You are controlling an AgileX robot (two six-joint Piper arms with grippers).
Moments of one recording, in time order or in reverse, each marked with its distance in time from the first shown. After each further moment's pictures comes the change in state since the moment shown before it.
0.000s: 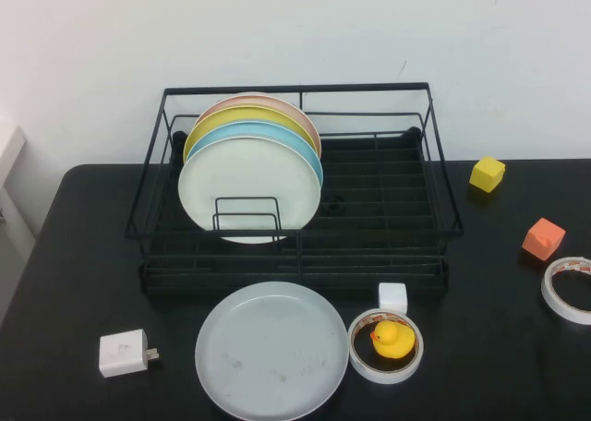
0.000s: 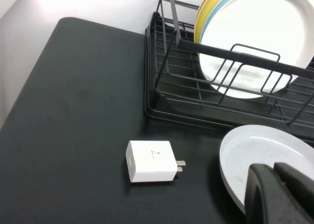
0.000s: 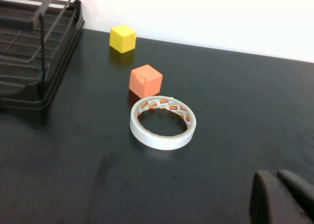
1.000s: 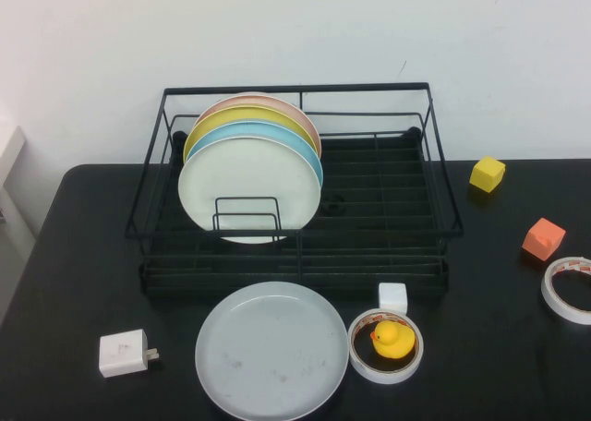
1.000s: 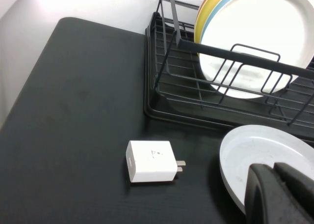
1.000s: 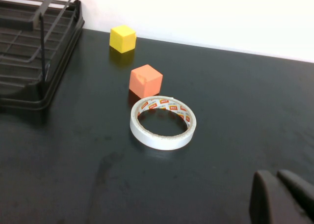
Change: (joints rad) right arm 0.000 0.000 0.000 0.000 0.000 0.000; left arm 0.000 0.000 0.000 0.000 0.000 0.000
